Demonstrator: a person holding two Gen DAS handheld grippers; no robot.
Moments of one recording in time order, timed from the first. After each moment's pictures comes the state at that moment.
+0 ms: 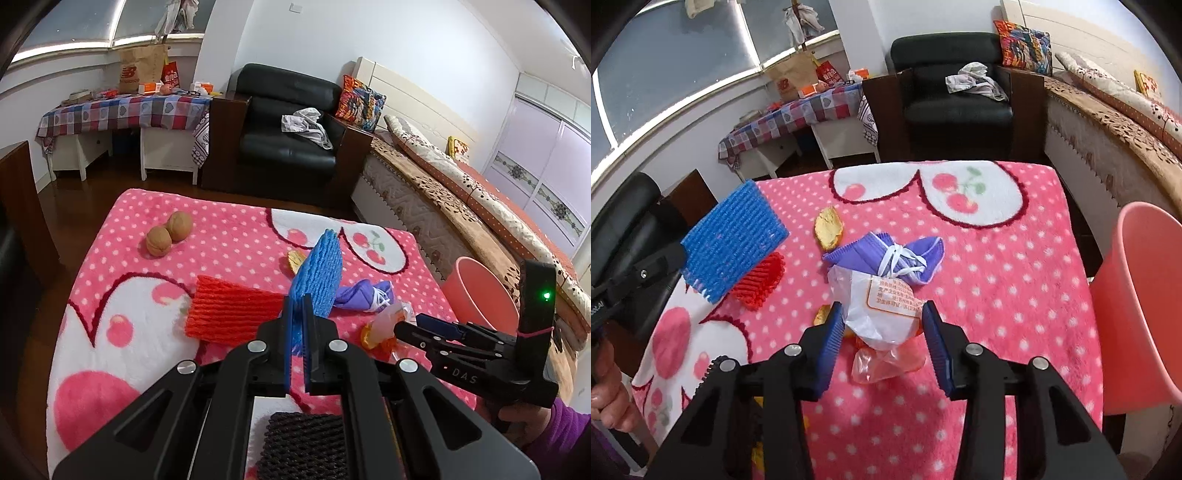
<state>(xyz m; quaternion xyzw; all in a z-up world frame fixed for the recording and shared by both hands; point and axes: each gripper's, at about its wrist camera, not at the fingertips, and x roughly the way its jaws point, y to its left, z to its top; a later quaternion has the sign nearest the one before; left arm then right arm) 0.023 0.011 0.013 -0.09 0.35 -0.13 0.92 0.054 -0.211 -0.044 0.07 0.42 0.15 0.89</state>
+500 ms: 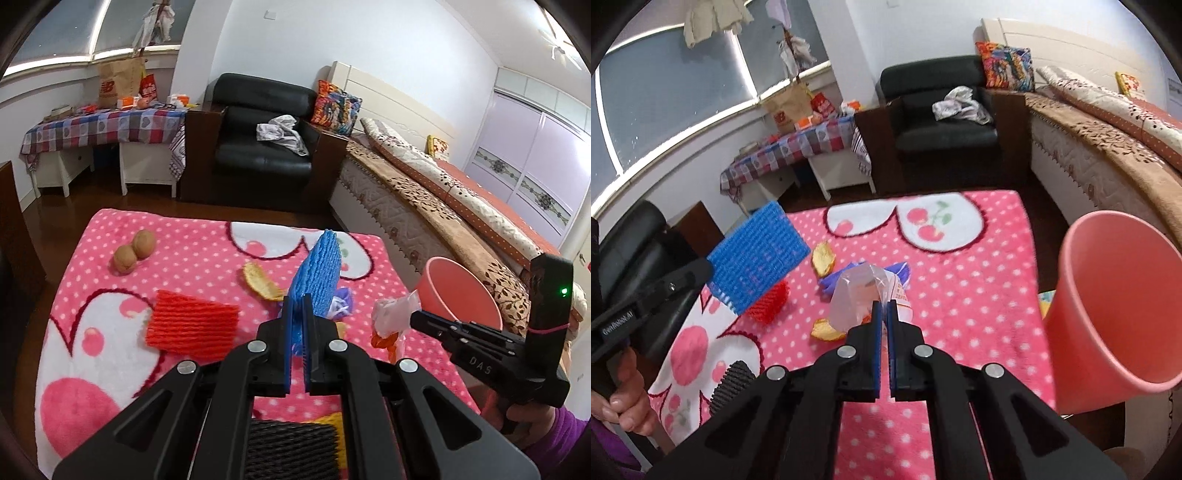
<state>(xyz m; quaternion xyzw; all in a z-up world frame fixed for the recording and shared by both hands) 0.013 -0.029 0.034 -0.08 0.33 -0.17 0.93 0.018 -0.254 -0.006 0.10 0.36 0.14 0.92</state>
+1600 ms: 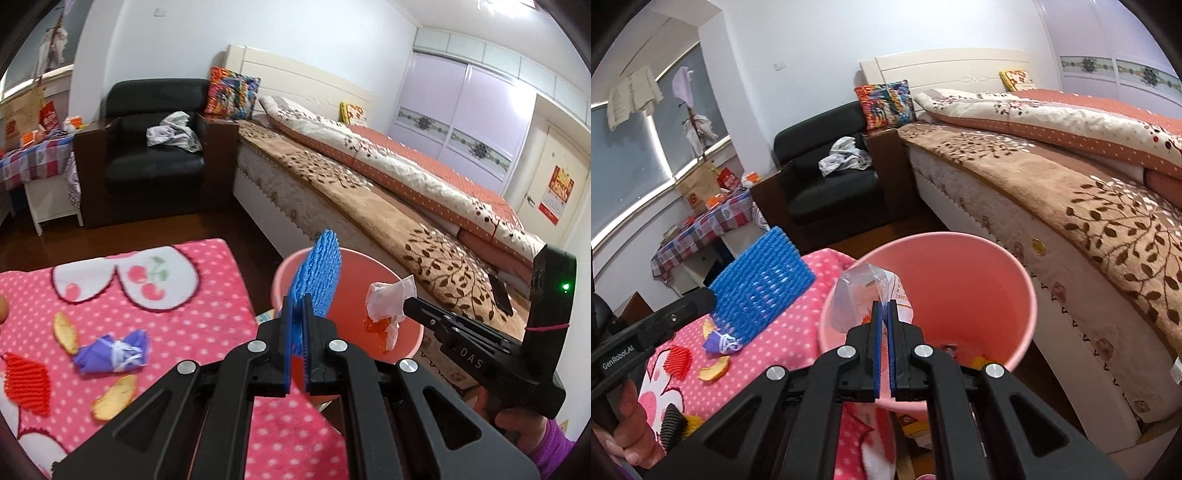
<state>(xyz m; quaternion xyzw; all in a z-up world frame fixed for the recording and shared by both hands) 0.031 -0.241 0.042 -0.01 0.33 -0.32 0.89 -0.036 -0.459 0.009 0.18 0.30 -0.05 0.94</state>
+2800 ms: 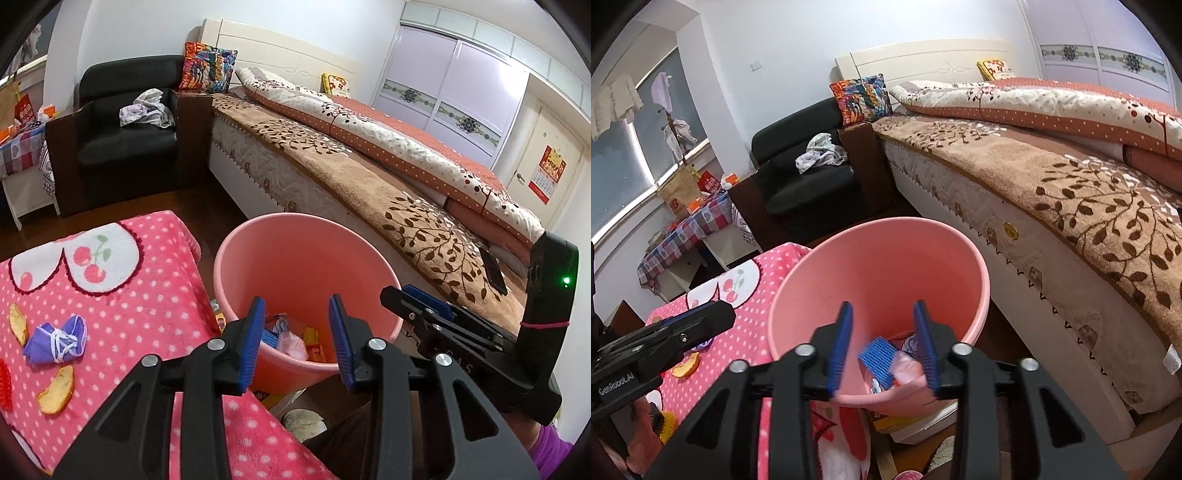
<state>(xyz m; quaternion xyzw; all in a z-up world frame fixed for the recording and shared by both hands) 0.028 -0.297 0.015 0.00 0.37 -0.34 0.86 -0.043 -0.491 -0.018 0.19 0.31 -0.08 0.93</state>
